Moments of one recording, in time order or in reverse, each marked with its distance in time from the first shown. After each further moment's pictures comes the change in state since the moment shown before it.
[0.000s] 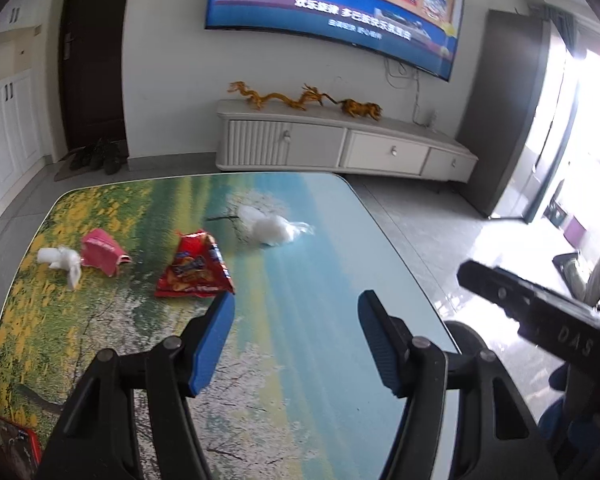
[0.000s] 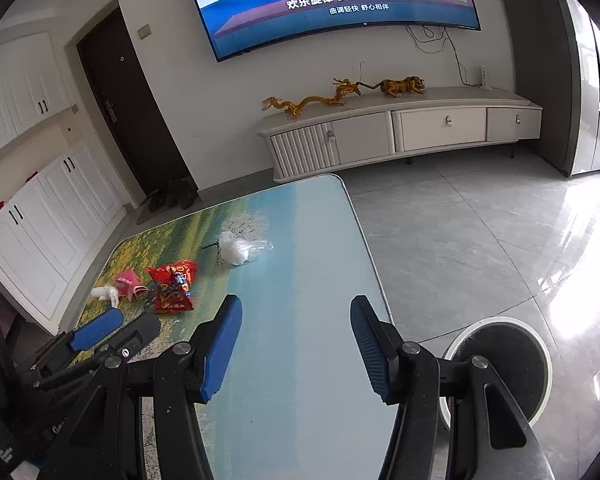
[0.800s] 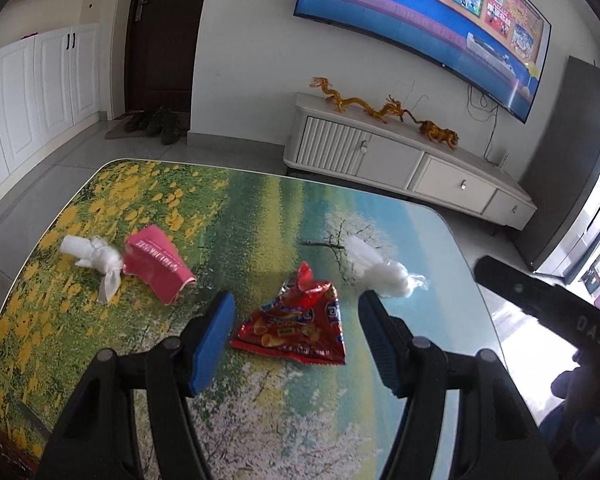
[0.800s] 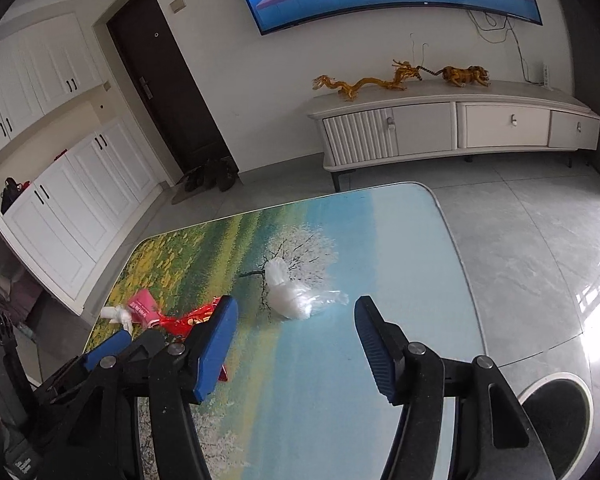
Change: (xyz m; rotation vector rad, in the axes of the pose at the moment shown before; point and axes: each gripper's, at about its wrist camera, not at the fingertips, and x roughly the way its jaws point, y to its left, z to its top) left arm 0.069 0.102 0.034 -0.226 0.004 0.160; right arm 0.122 0.048 0.059 -0.084 0.090 0.169
